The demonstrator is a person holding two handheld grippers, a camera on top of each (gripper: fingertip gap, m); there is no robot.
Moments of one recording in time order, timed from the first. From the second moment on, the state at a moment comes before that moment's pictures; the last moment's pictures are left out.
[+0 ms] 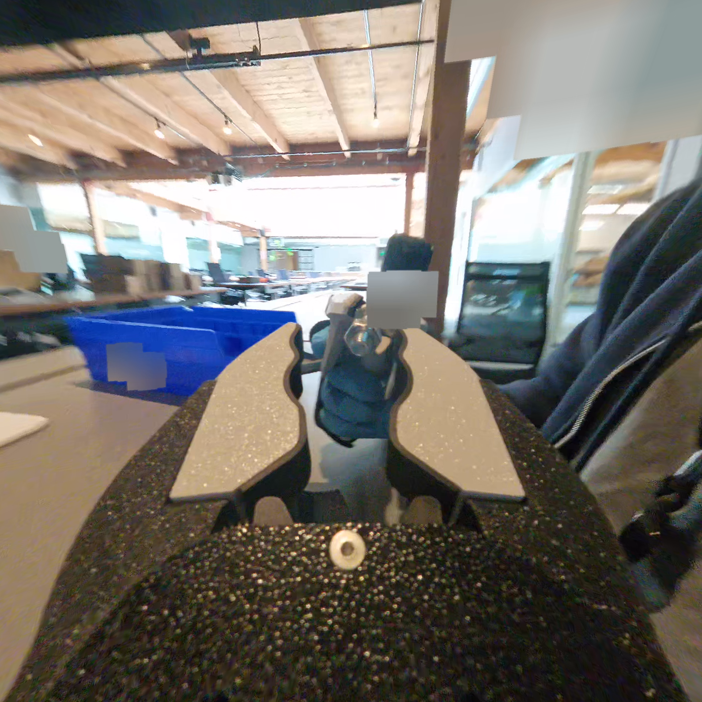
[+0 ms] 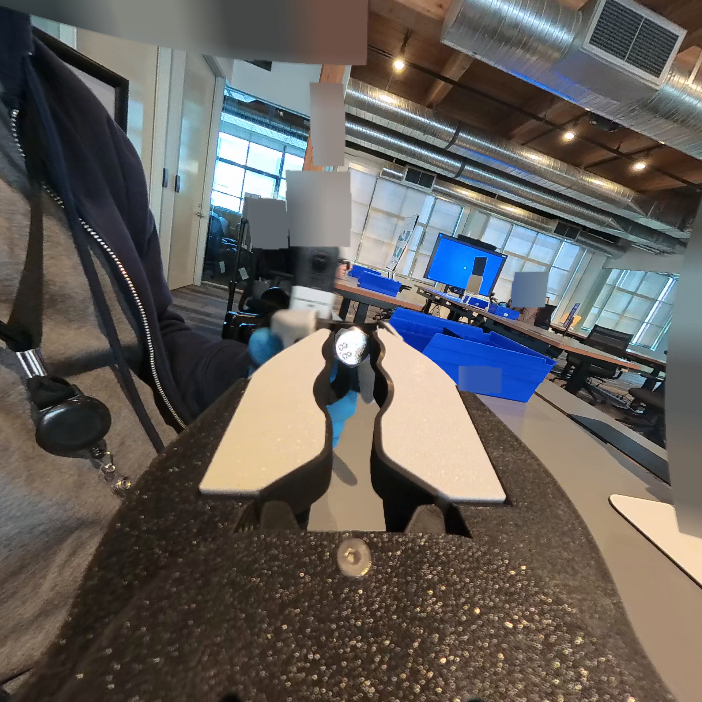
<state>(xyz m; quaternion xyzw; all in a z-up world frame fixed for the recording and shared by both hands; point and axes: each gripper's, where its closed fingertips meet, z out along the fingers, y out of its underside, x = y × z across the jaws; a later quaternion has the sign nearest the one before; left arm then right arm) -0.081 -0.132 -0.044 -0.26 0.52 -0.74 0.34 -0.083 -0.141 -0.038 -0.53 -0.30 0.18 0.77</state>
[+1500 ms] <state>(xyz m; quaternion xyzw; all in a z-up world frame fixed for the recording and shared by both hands) -0.082 -0.142 -0.049 -0.19 0.56 -0.66 0.46 -0.086 -0.141 -0.039 -0.53 -0.30 0.19 0.77</state>
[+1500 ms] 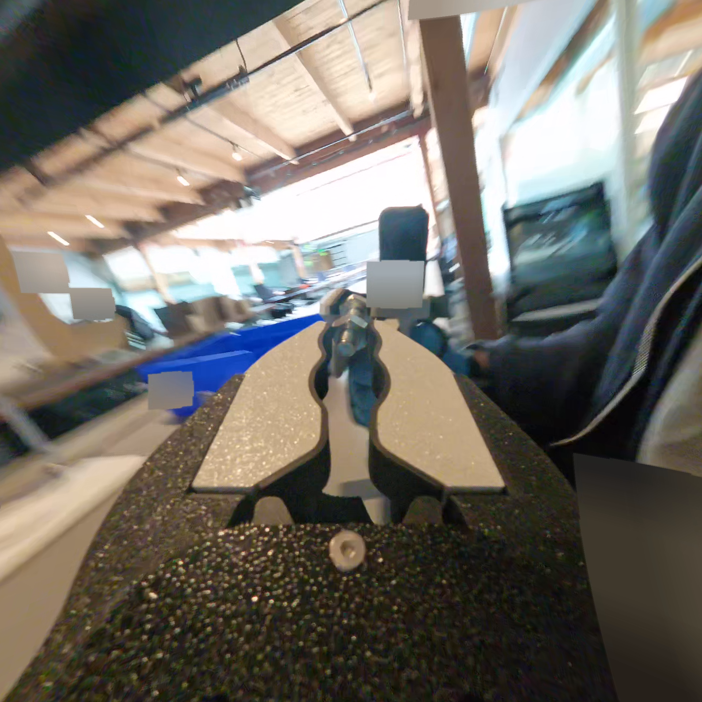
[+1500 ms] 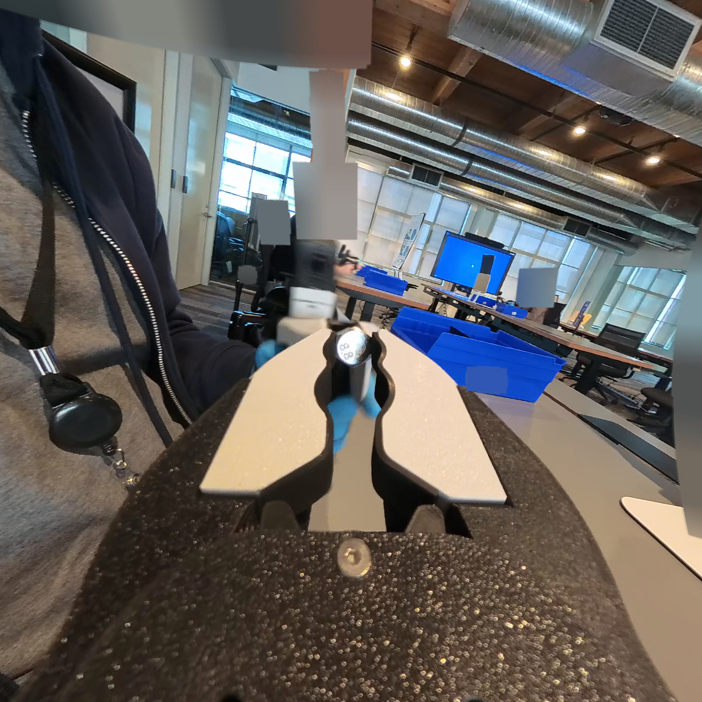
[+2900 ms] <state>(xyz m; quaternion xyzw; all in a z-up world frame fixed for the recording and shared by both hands) -0.083 -0.138 -0.040 -0.22 0.54 -0.68 0.45 -0.083 -0.141 -0.036 -0.53 -0.30 0.19 0.77</state>
